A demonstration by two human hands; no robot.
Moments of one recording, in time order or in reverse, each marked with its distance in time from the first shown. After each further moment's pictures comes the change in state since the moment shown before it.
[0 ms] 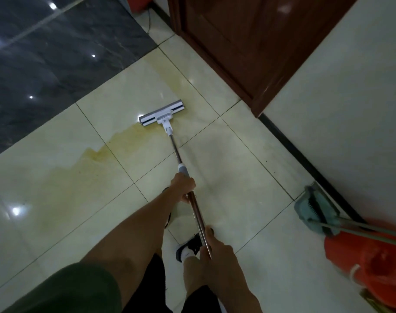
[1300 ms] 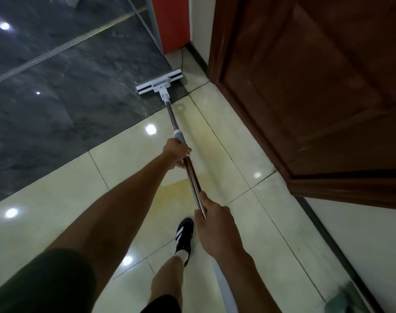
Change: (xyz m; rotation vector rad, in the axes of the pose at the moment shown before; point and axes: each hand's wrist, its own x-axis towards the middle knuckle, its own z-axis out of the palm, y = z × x) left_hand 0.283 0.408 -0.392 -0.247 0.119 0.211; right_hand 0.383 -0.468 -0.161 -0.154 0.193 -0.228
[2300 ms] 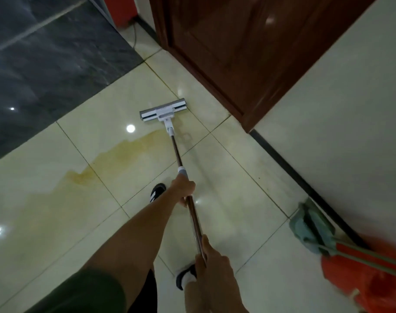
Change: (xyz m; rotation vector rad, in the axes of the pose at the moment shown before) left_hand -0.324 -0.333 0.280 0.365 -0.261 -0.086; right_hand -0.410 0.332 0.105 0.147 -0.155 0.307
